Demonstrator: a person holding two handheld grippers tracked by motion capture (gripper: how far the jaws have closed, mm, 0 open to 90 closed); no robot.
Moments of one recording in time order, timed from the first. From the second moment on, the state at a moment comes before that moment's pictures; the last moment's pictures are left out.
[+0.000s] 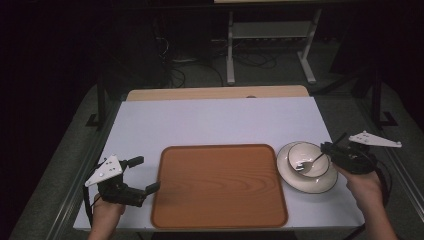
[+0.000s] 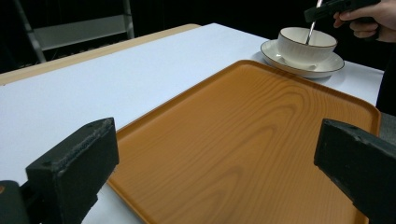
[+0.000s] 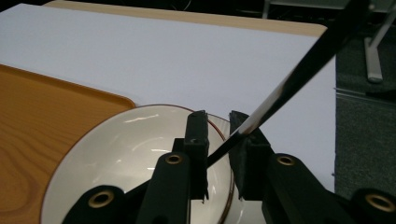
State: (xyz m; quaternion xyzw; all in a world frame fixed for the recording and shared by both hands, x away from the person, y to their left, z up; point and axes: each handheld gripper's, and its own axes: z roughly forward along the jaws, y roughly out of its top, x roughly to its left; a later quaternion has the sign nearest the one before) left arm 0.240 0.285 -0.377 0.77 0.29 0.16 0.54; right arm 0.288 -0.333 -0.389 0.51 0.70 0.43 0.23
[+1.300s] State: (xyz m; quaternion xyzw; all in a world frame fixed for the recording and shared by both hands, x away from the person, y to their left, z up) left arm 0.240 0.283 -0.378 0.77 0.29 0.17 0.54; right arm 0.298 -0.303 -0.323 0.42 0.73 0.47 0.26
